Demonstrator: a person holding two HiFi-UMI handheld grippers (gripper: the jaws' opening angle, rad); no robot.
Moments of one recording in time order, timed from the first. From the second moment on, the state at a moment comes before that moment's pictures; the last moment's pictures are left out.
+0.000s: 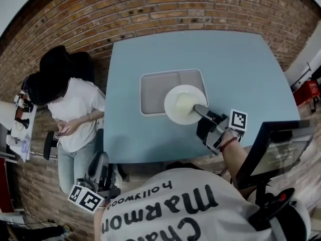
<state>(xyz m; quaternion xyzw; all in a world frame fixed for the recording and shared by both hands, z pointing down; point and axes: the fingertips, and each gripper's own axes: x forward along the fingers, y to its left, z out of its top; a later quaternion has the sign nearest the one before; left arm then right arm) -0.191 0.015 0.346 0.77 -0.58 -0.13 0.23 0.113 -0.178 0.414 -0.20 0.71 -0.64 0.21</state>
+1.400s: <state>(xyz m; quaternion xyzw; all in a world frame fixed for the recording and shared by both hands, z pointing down) -0.202 -0.088 0.377 0.79 -0.53 -0.11 0.28 0.097 -0.264 0.439 -0.27 0.72 -0.62 0.16</state>
